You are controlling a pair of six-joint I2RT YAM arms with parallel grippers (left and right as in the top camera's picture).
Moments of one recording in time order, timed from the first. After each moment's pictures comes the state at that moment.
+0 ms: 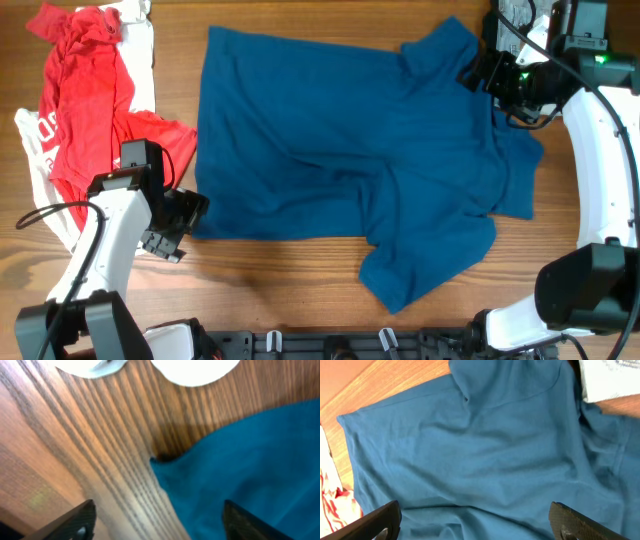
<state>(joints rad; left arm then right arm) 0.16 1.44 0.82 -0.96 0.10 -1.00 -0.12 1.71 1.63 -1.04 -0.31 0.33</state>
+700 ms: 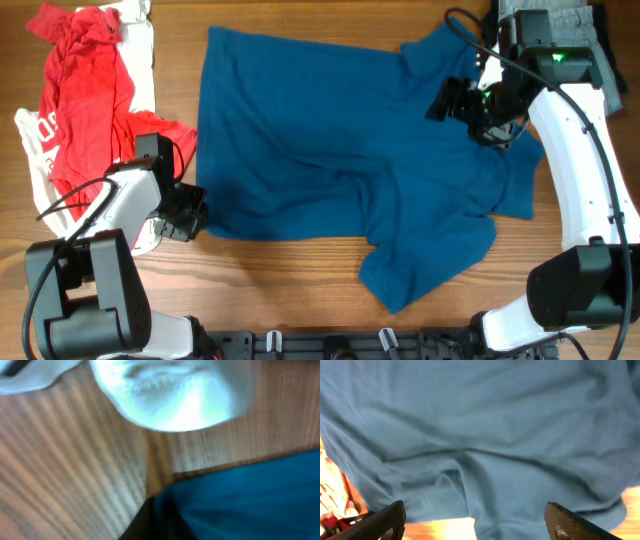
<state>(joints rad) 0.14 1.65 0.82 -0.79 0.13 -1.12 0.02 1.72 1.63 -1.29 -0.26 0.40</state>
